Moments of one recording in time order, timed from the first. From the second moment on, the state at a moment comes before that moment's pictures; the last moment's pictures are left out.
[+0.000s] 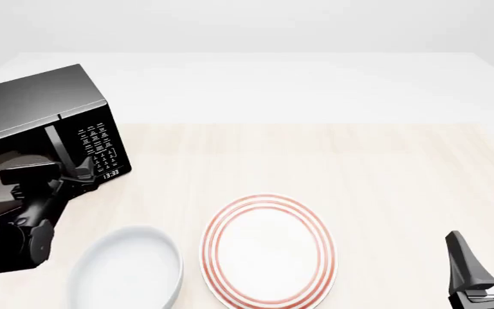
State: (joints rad) left arm 0.15 1.78 -0.49 -1.04 -0.03; right arm 0.00 0.01 0.00 0.00 0.00
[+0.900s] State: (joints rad) left arm 0.16 1.82 -0.55 -1.03 -0.03; right arm 0.00 0.01 0.00 0.00 0.00
